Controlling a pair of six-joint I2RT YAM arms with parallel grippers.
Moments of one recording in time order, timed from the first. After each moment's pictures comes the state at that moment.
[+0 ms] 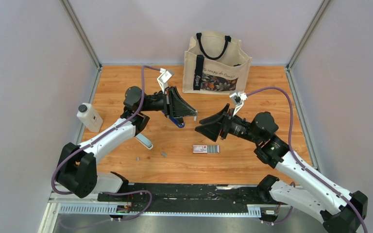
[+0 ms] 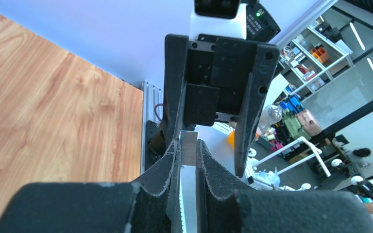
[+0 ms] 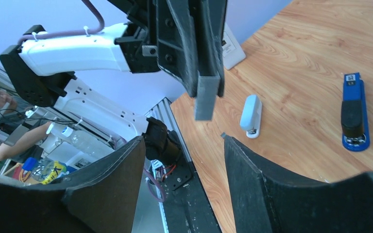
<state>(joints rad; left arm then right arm) -0.51 1.34 0.90 0.82 1.10 -1.03 0.73 0.82 0.71 0.19 -0.47 0.66</state>
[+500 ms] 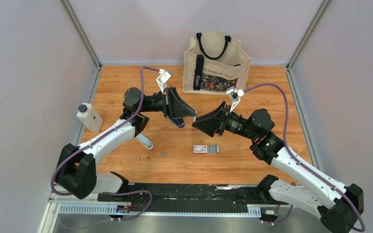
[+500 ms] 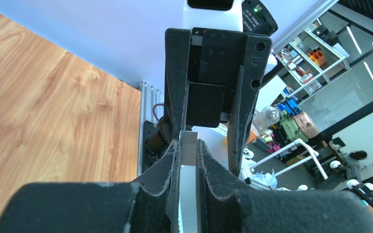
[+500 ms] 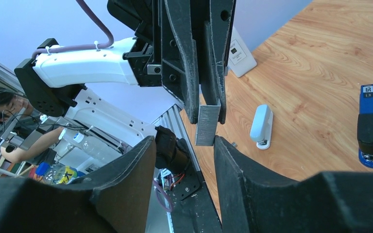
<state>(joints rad) -0.51 1.33 0.87 0.84 1.09 -1.06 0.73 0.90 0.73 0.30 -0.49 0.72</state>
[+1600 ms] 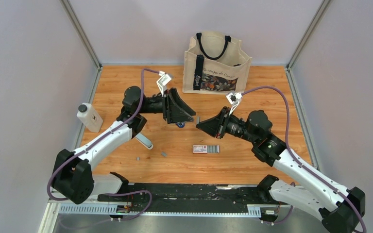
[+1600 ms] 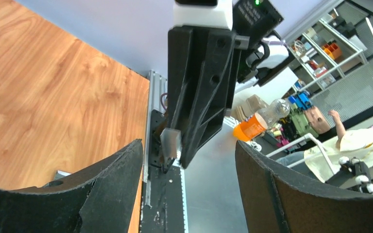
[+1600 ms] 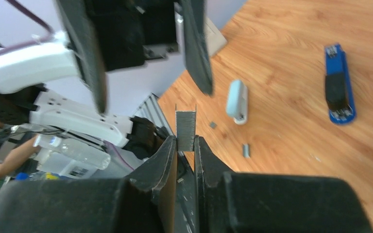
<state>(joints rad) -0.51 1.28 0.85 0.72 1.10 -0.96 0.73 0.88 0.72 0.19 -0.42 0.71</state>
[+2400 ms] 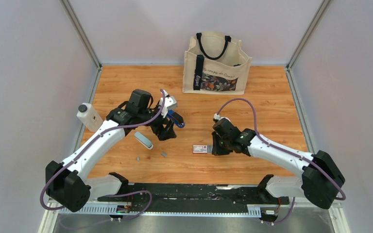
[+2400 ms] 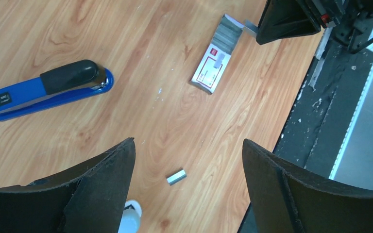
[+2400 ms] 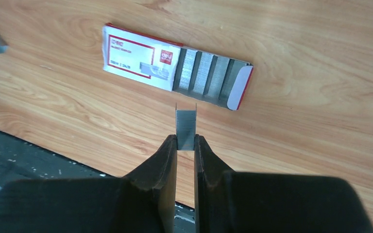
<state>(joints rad) -0.49 1.20 1.02 -0.63 0.63 0.27 0.79 1.20 0.73 -0.53 0.00 0.64</state>
